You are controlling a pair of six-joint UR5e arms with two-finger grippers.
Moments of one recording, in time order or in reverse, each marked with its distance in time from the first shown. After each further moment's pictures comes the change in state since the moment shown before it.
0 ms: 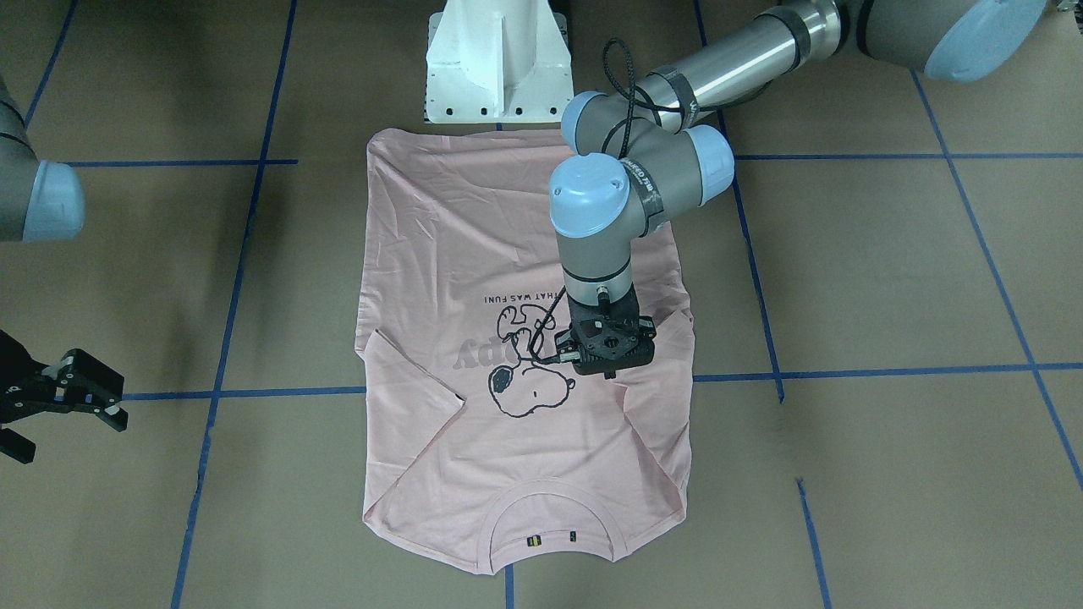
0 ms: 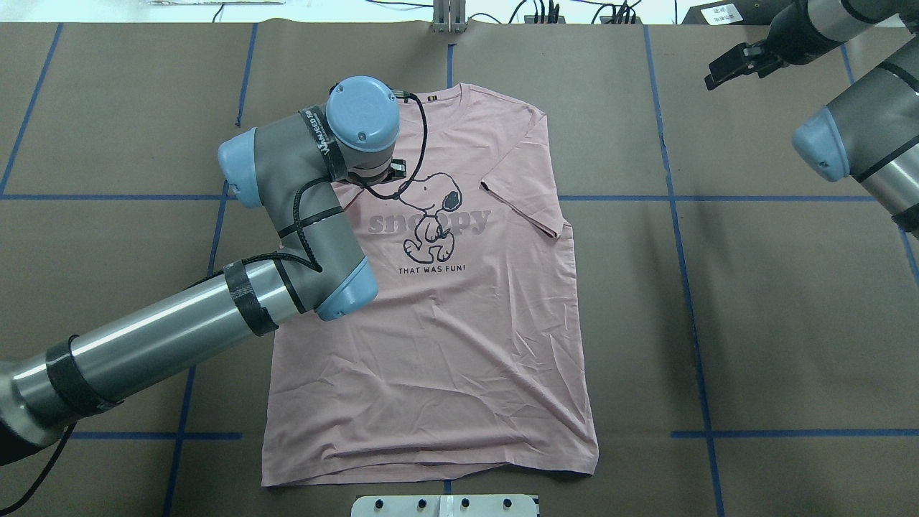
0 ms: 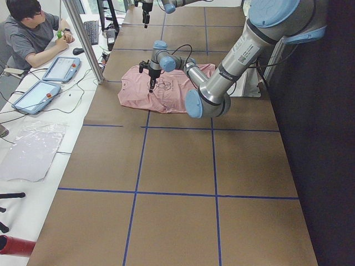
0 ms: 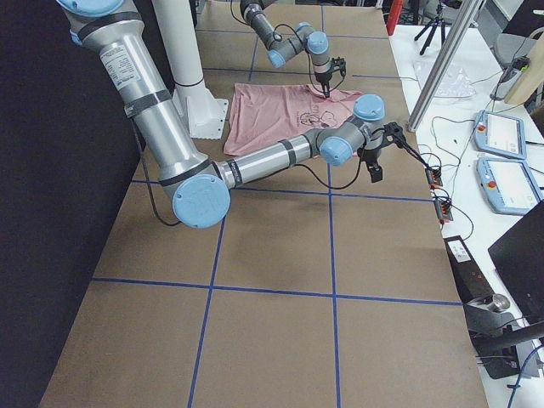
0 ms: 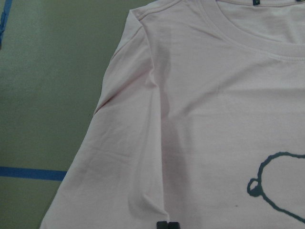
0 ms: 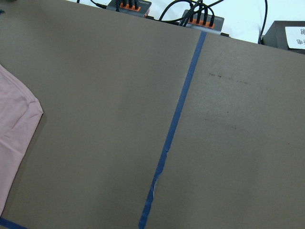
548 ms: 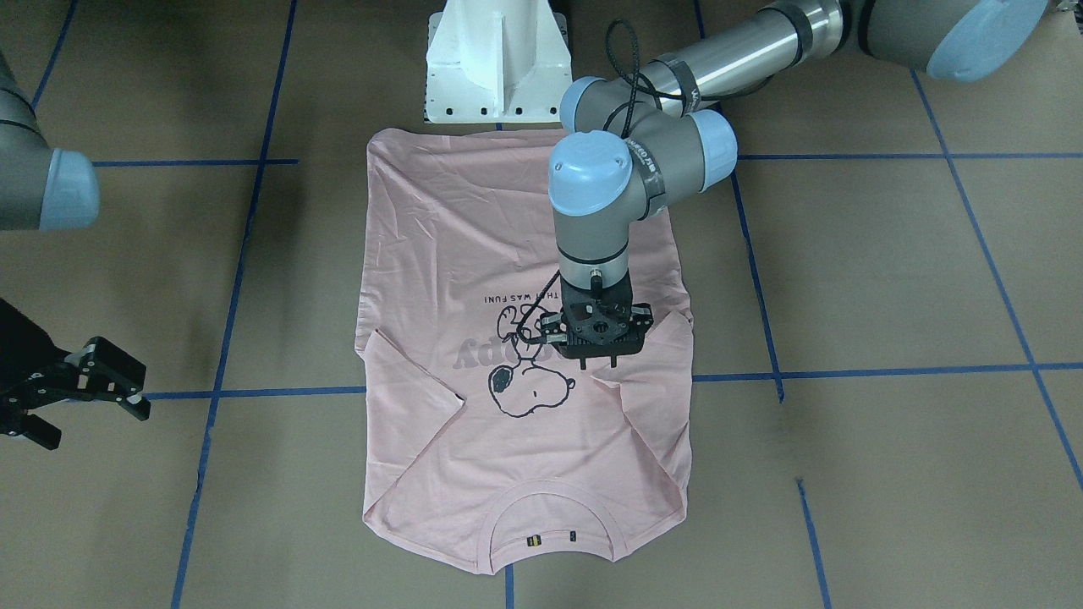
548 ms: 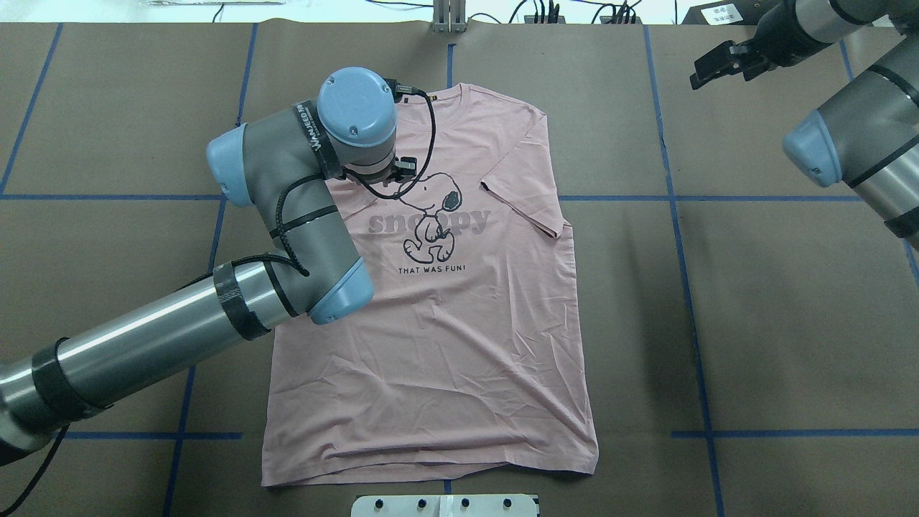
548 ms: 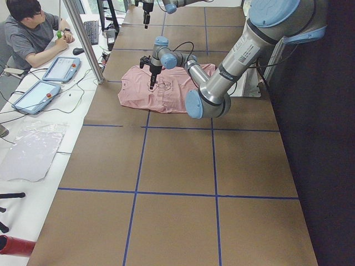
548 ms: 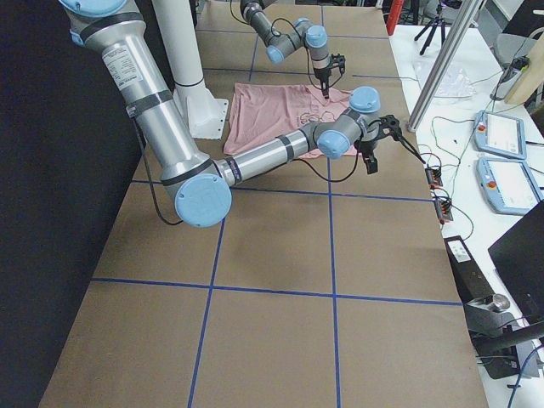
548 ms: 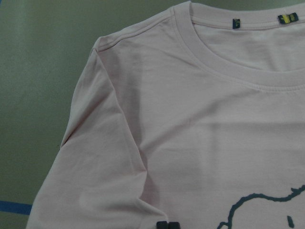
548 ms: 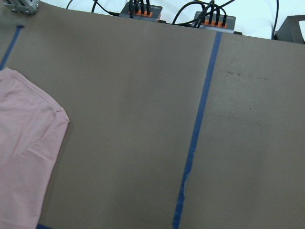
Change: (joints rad) left arm -0.003 0.053 -0.137 -0.003 -0.045 0.100; right arm -0.045 -0.002 0.076 -0.007 0.002 0.156
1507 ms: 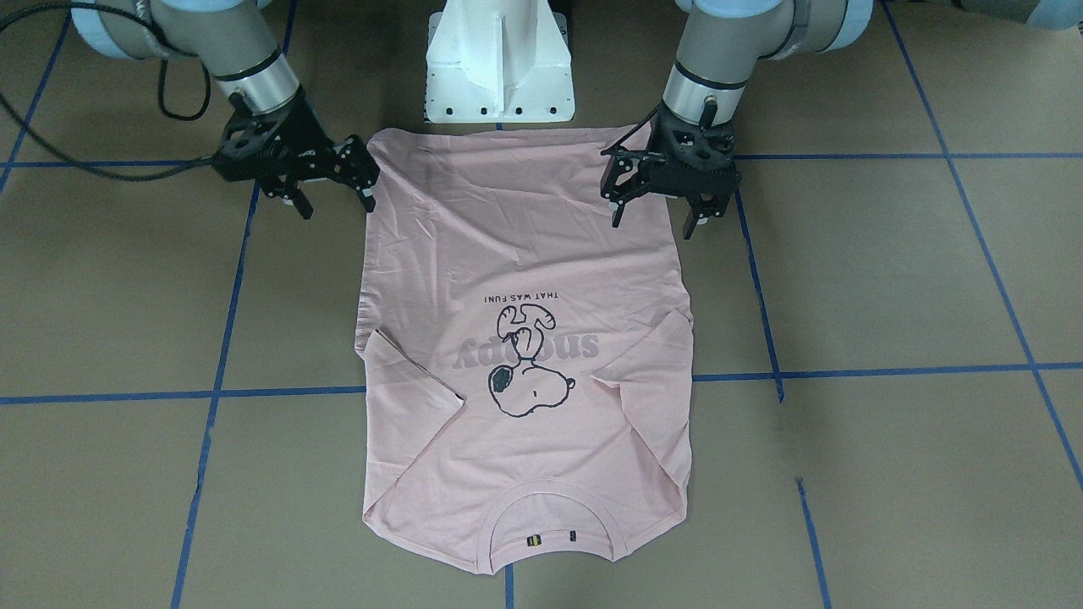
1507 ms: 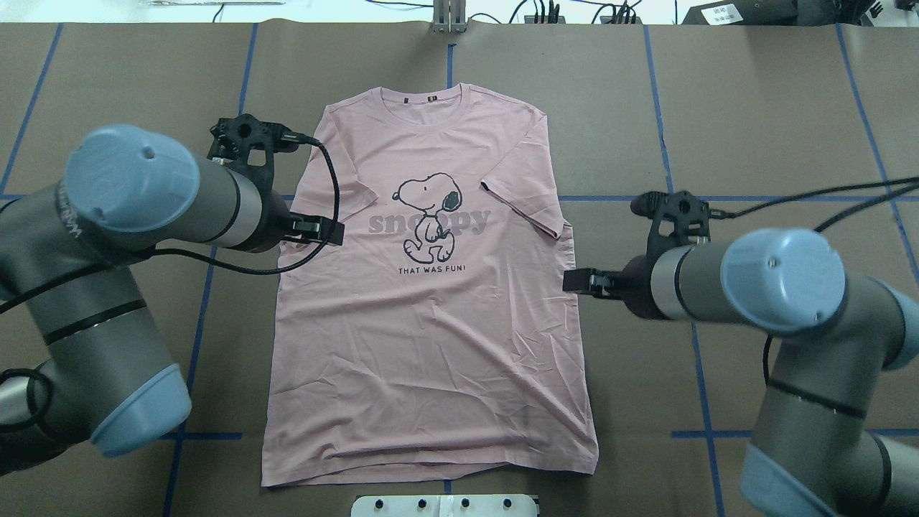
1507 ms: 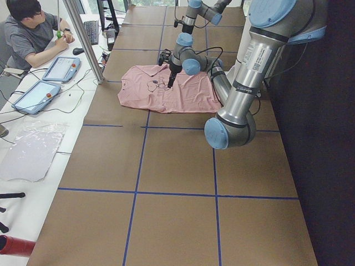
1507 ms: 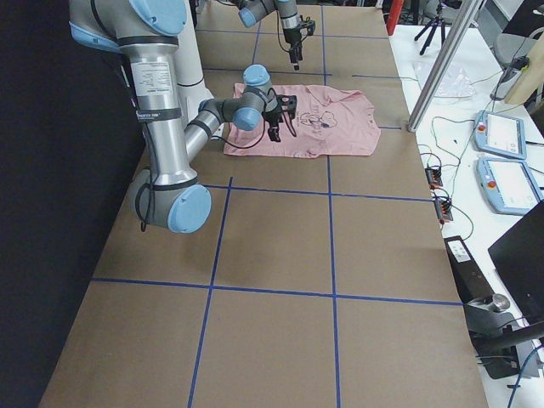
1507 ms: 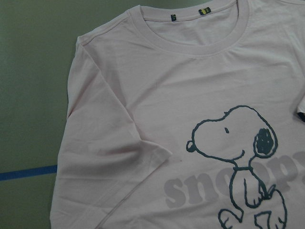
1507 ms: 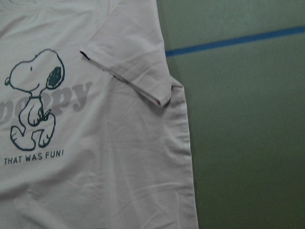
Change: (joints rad) left arm 0.053 0.429 -0.602 -0.035 -0.067 -0.033; right arm -0.701 -0.304 0.589 -0.091 -0.552 0.813
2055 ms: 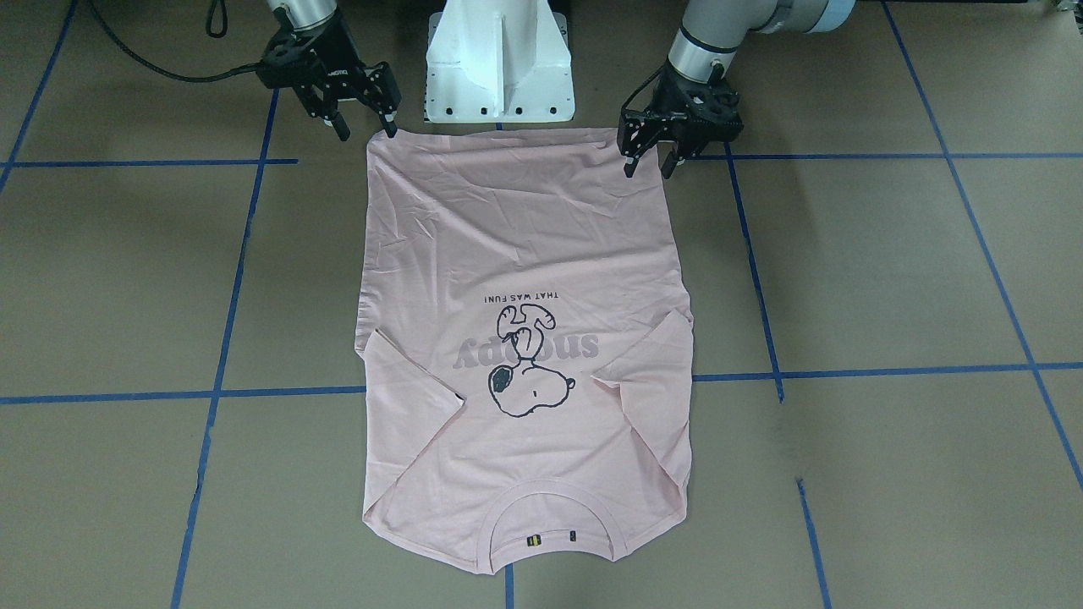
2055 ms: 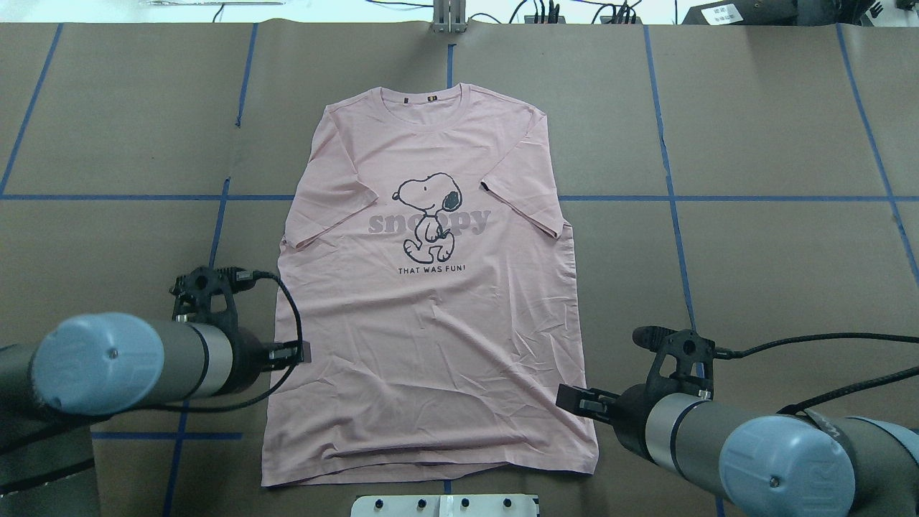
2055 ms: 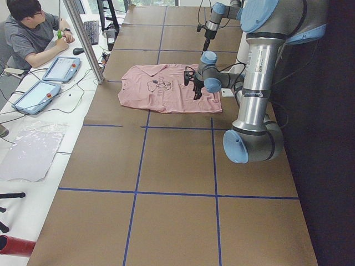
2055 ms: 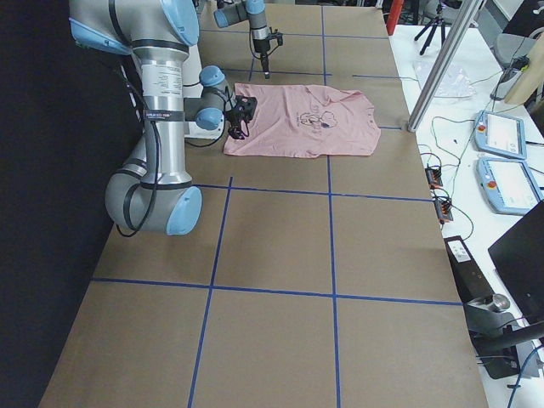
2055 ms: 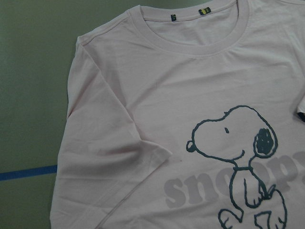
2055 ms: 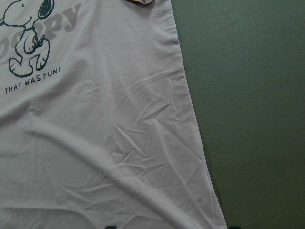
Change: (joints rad) left arm 0.291 0.271 -0.081 -0.203 0.149 -0.445; right arm -0.304 -0.113 0.125 -0.006 -0.269 0.236
